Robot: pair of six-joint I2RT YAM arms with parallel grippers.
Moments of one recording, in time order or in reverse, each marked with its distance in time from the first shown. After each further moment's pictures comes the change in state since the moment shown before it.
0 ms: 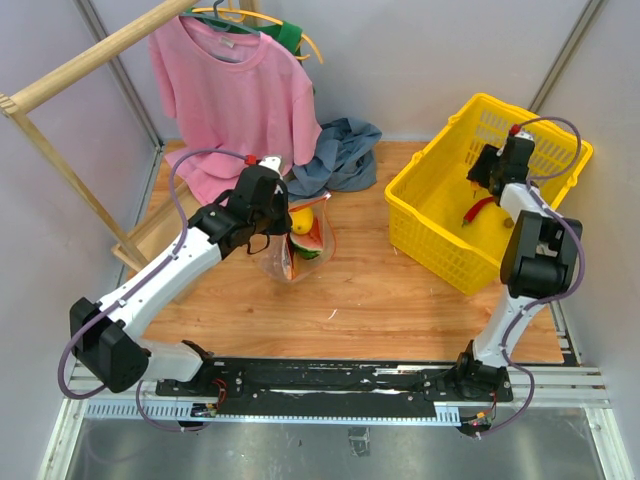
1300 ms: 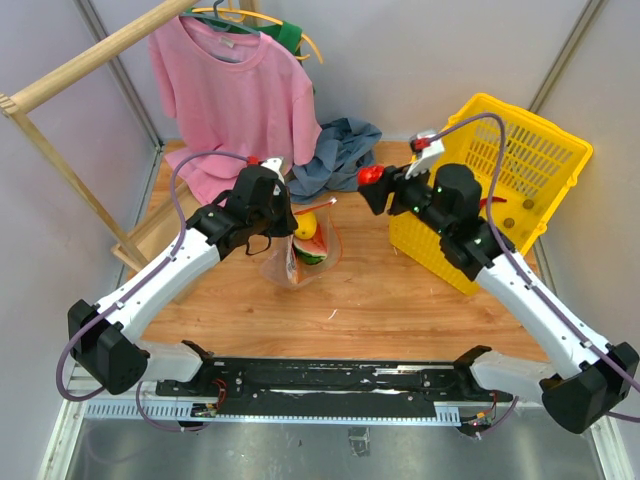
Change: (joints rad) left arm 0.000 -0.013 0.000 -0.002 0.098 -0.030; right arm 0.728 -0.842 -0.258 -0.148 -0.039 0.006
